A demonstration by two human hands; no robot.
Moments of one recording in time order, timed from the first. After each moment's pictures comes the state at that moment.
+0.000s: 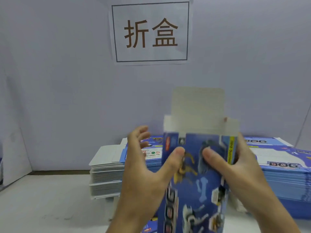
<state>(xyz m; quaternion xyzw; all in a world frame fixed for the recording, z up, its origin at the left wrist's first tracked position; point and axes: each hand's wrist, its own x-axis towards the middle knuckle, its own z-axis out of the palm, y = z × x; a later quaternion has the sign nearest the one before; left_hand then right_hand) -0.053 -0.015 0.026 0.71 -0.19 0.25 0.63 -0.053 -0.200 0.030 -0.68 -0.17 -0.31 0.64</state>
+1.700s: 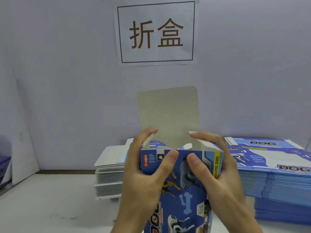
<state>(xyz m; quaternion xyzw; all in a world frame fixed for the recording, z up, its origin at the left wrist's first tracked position) -0.048 -0.014 0.021 0.58 -0.20 0.25 0.75 -0.050 -0.156 0.018 -0.66 -0.25 -0.33 0.63</state>
